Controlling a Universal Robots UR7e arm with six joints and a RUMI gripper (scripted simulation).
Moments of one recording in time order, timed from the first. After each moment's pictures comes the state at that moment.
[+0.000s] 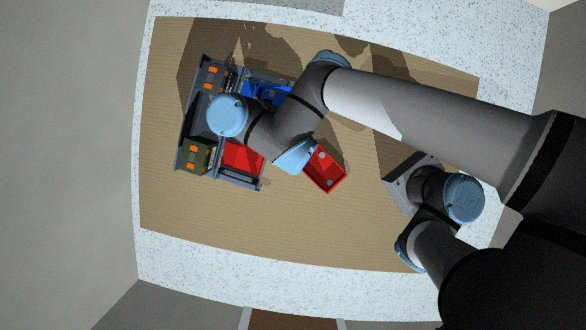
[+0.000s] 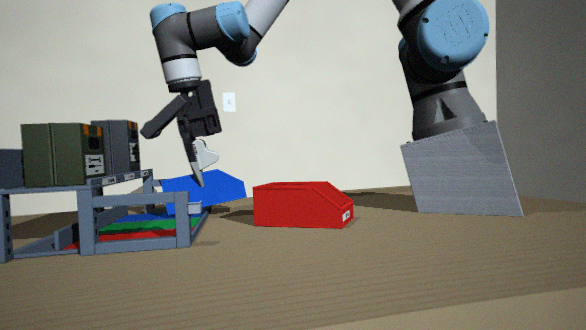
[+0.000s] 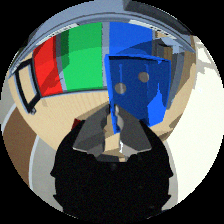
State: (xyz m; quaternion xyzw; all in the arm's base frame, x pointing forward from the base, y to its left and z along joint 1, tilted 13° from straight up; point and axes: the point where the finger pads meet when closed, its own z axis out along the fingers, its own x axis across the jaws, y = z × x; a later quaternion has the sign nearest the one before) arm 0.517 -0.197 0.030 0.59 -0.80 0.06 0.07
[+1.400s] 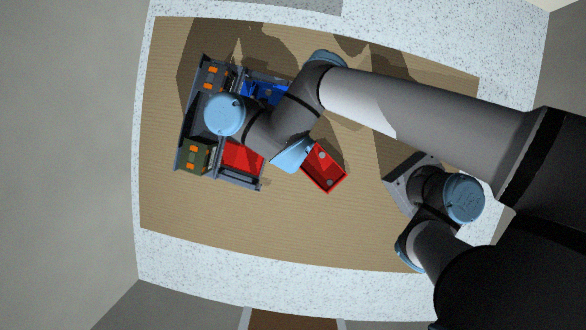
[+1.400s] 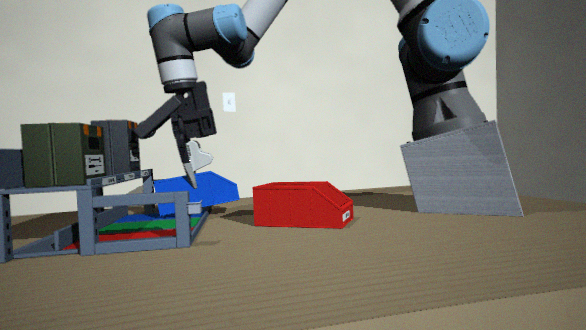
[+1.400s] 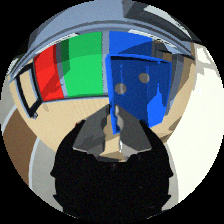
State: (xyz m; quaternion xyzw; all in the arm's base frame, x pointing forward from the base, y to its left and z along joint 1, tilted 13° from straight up) arm 0.531 -0.201 0.031 0.59 -0.80 0.07 0.06
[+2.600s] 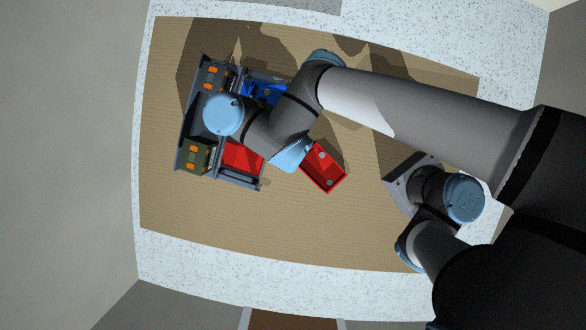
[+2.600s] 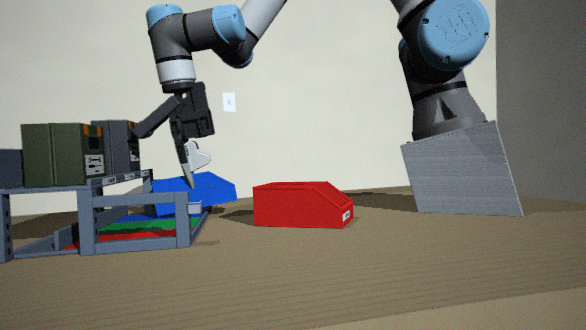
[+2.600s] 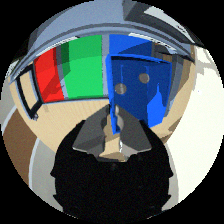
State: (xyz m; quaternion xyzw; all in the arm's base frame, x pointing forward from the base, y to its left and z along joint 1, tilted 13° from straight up) arm 0.535 -0.202 0.031 0.59 -0.80 0.07 0.06
